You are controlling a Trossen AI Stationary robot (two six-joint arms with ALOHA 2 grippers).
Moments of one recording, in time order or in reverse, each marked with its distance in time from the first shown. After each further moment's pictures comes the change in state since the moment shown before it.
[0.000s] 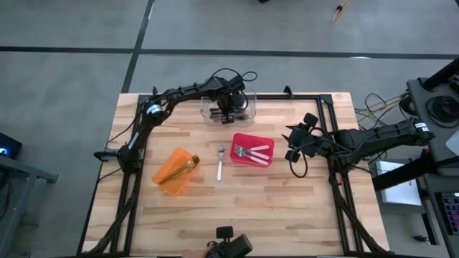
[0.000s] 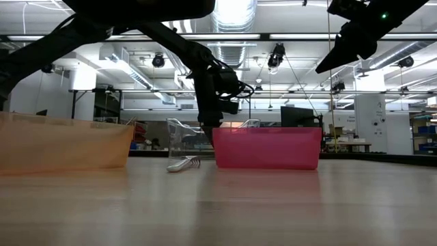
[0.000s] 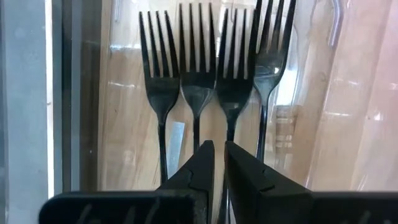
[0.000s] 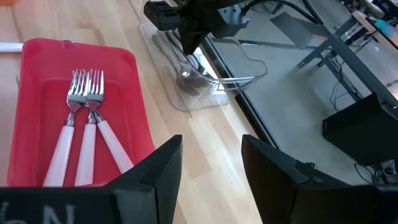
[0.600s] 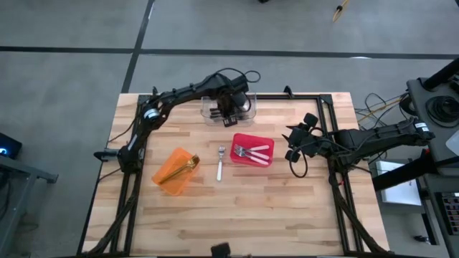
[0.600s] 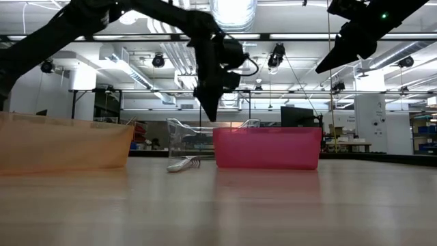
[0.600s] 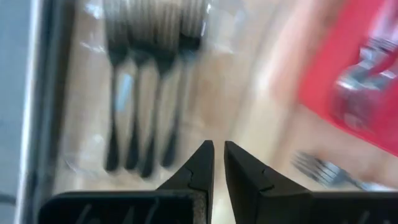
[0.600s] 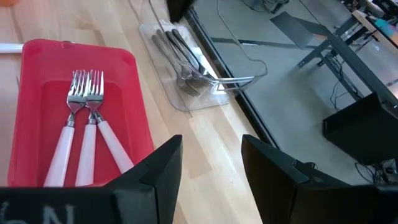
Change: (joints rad) left arm -0.099 -0.063 0.180 -0.336 0.005 -0.273; right arm 0.000 0.000 0.000 0.000 0.000 0.005
